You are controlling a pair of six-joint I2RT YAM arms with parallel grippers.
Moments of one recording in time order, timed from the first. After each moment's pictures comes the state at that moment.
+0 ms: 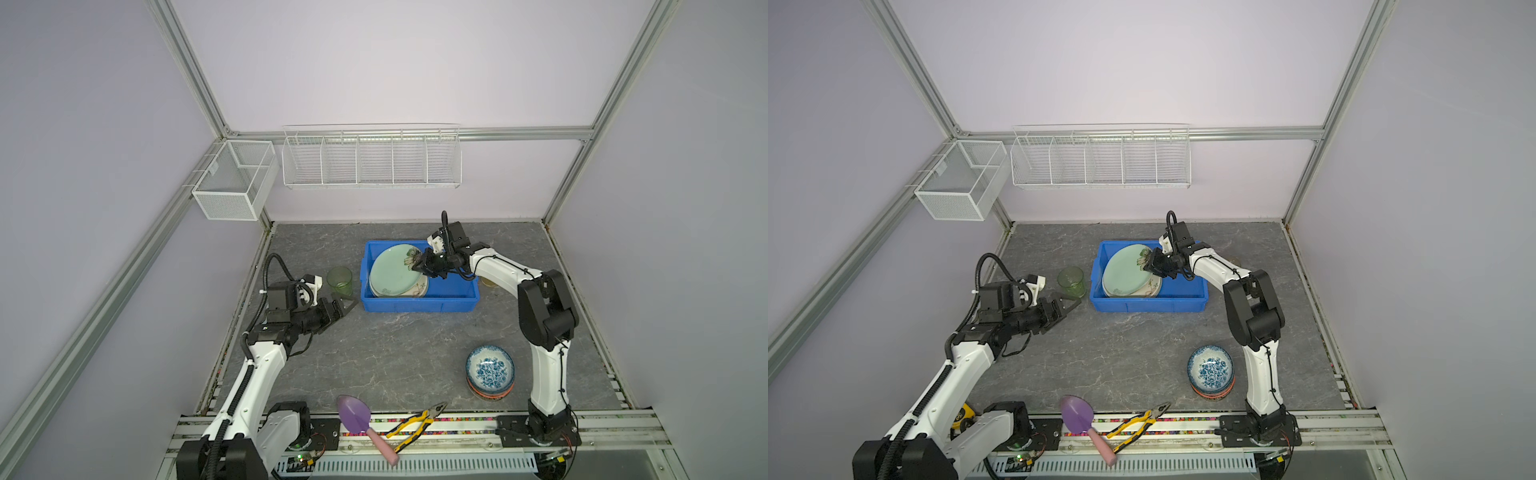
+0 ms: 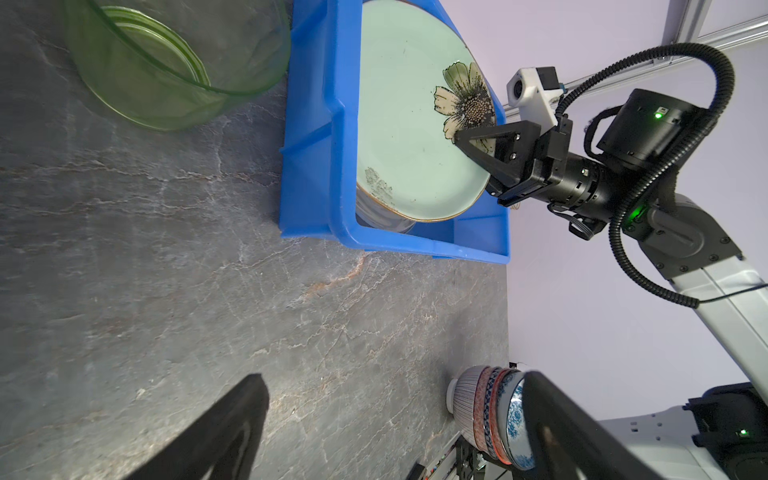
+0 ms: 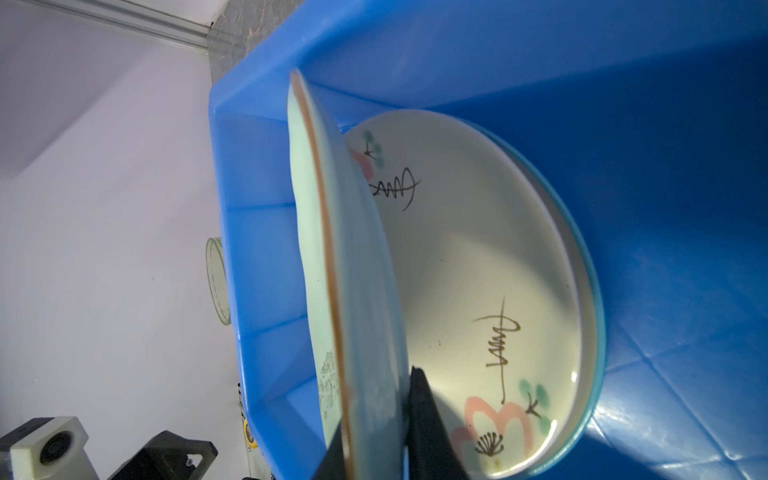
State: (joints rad) left arm -0.03 1.00 0.64 -0.40 0.77 -0.59; right arm 0.45 2.08 1.59 -0.40 -0.54 0.75
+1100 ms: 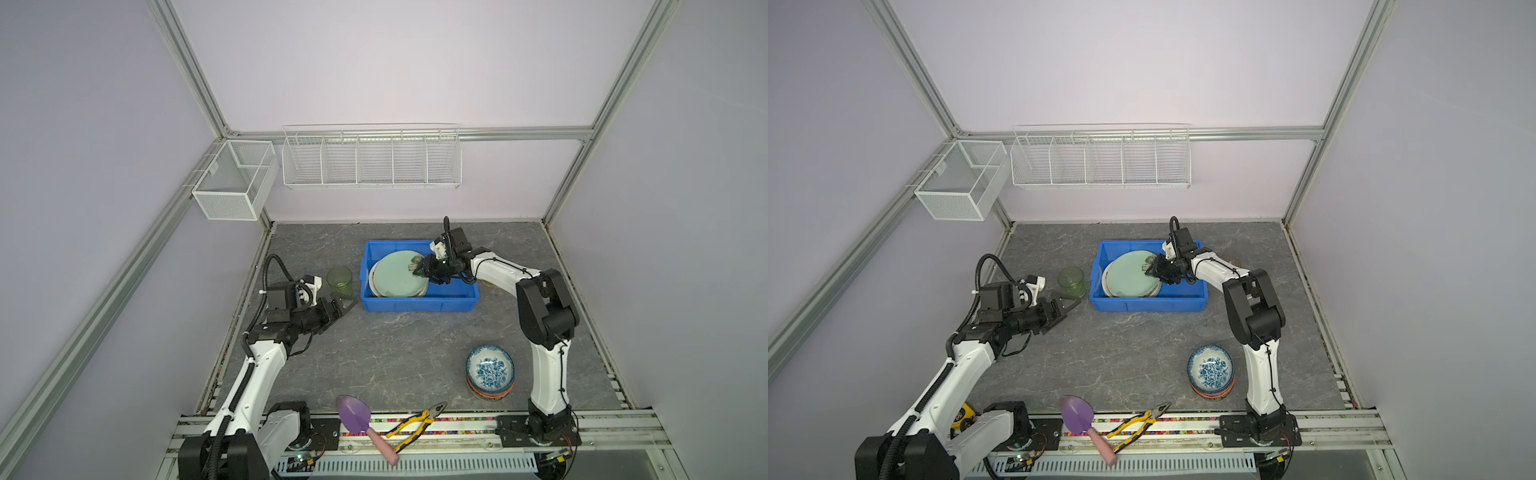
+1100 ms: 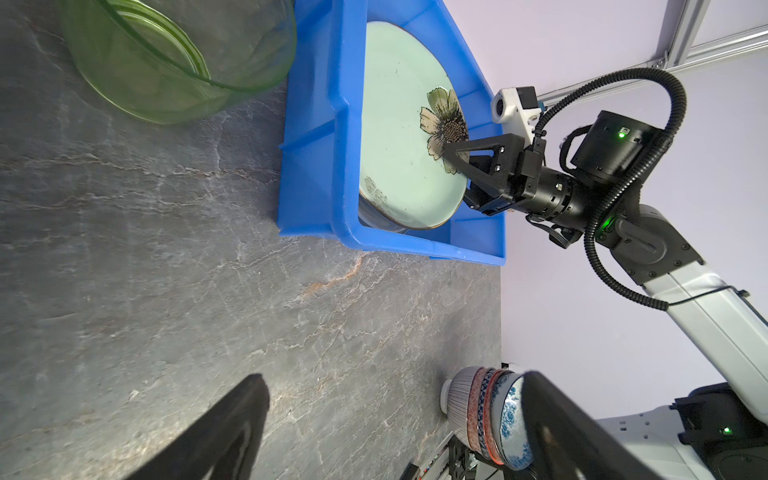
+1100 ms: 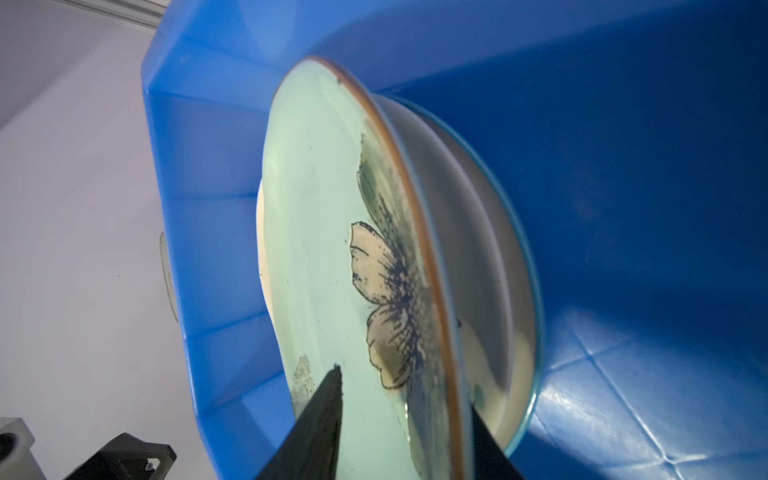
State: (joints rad) left arm -0.02 1.01 0.63 -0.38 0.79 -0.60; right arm 0.43 2.08 1.52 -0.39 -0.52 0.68
